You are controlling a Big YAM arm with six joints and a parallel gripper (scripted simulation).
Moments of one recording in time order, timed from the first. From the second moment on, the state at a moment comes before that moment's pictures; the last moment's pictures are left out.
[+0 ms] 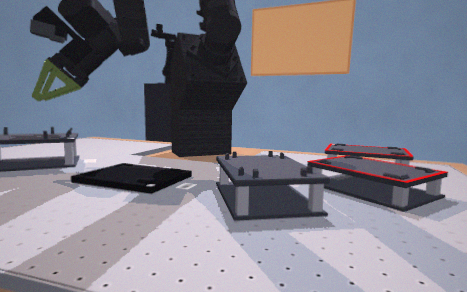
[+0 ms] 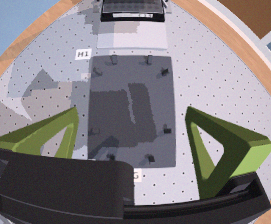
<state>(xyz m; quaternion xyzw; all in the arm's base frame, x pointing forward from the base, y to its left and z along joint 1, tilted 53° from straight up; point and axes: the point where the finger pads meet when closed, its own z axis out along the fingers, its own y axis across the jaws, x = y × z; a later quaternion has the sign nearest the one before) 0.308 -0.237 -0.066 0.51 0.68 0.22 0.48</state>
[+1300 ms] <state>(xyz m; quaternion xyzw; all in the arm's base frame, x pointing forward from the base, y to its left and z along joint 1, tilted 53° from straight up) 0.347 -0.246 -0.086 0.51 0.67 0.22 0.48</state>
